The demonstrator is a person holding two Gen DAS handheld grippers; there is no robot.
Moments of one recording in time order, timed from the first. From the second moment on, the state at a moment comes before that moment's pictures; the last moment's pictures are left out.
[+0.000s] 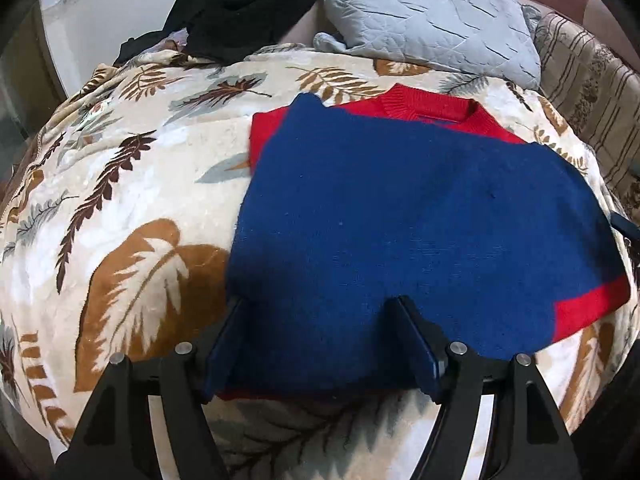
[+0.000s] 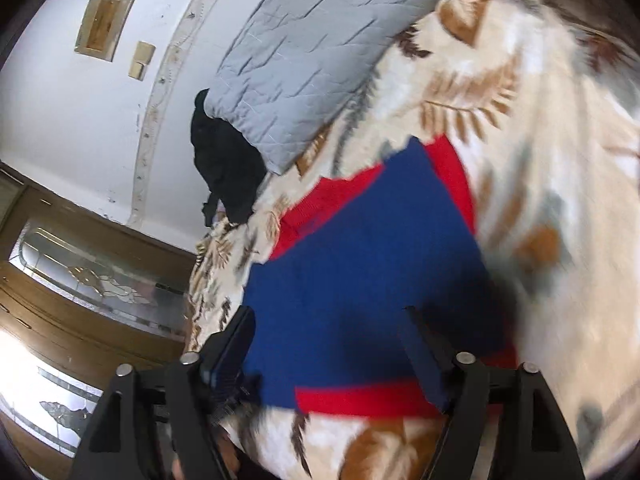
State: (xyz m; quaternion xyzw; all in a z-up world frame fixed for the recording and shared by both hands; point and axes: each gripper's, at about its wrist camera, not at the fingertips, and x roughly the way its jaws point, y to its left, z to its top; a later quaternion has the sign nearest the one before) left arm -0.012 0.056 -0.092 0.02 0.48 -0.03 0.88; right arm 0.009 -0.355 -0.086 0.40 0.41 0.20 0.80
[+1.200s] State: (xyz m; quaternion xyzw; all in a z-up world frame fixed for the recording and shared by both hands) left arm -0.023 0.034 -0.062 -0.03 0.44 -0.06 0.89; right arm -0.078 -0.360 -0.151 0.52 0.42 0.16 0.73
